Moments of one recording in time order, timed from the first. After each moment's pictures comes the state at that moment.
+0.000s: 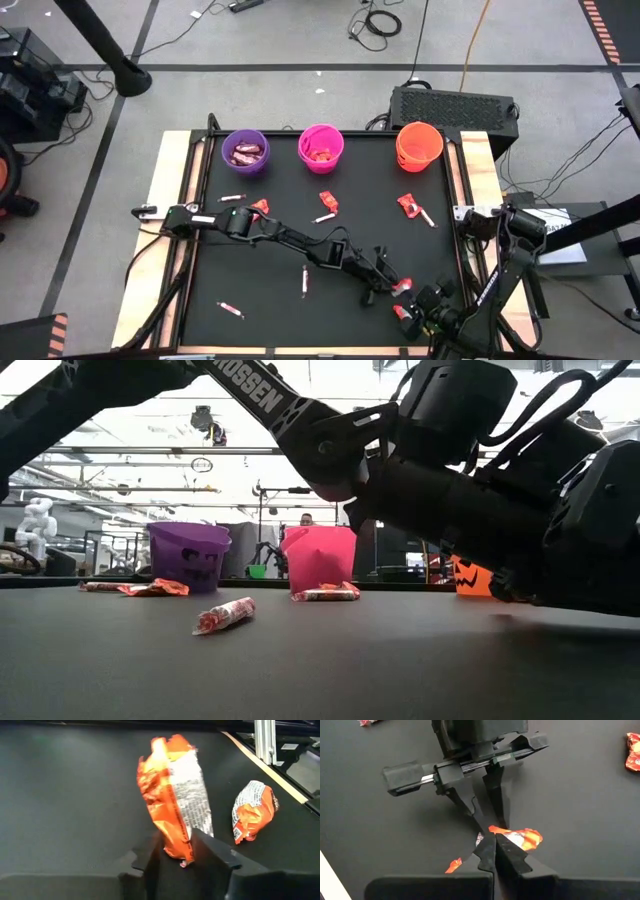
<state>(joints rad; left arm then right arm) -0.21 2.60 1.86 0.31 0.18 -0.09 1.07 1.87 1.35 -1.29 0.65 1.95</state>
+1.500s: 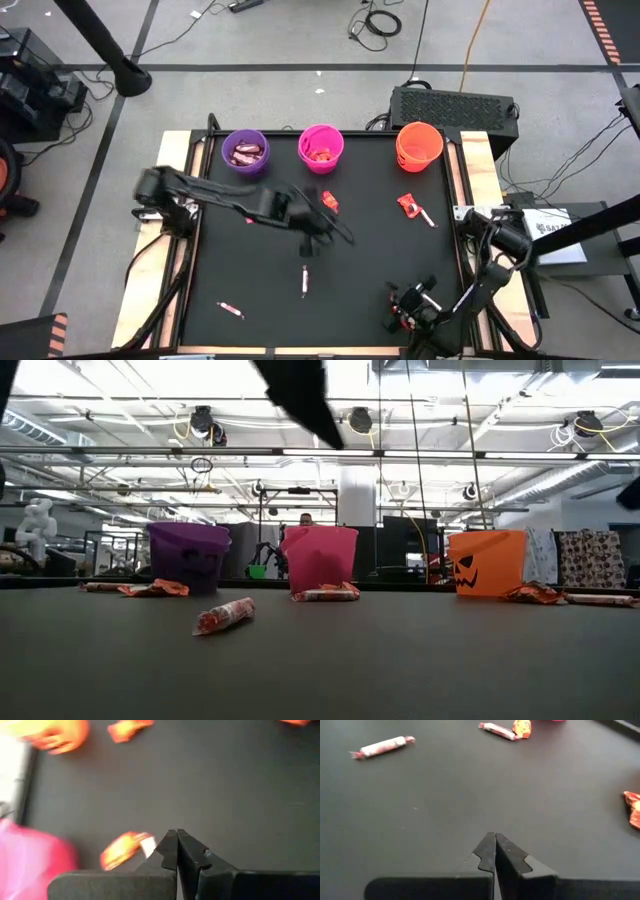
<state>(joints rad) -0.14 1.75 1.50 -0.65 -0.23 0.09 0.98 2.02 1.35 -1.26 0.89 1.89</state>
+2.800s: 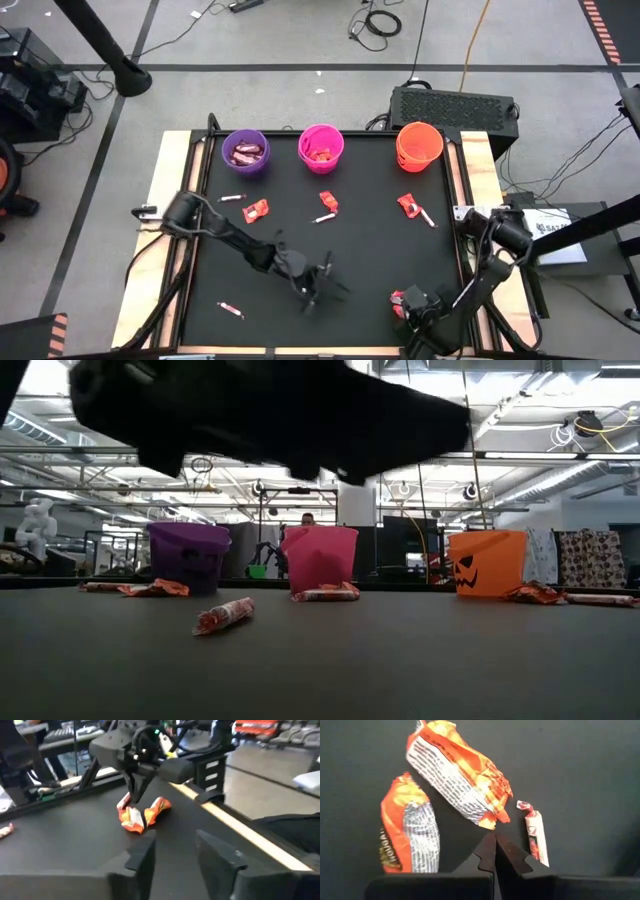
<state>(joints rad) -0.37 2.07 1.00 0.88 0.08 0.17 0.96 1.99 1.35 -1.19 0.11 1.93</state>
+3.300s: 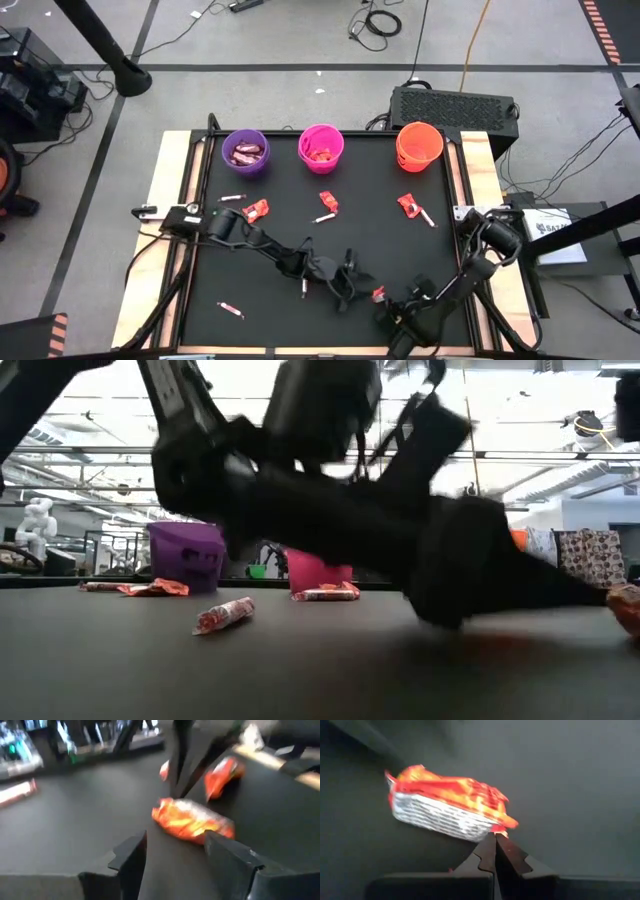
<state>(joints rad) -0.32 2.42 1.33 0.86 -0.08 0.14 0.85 2.03 1.35 -1.11 0.35 1.77</state>
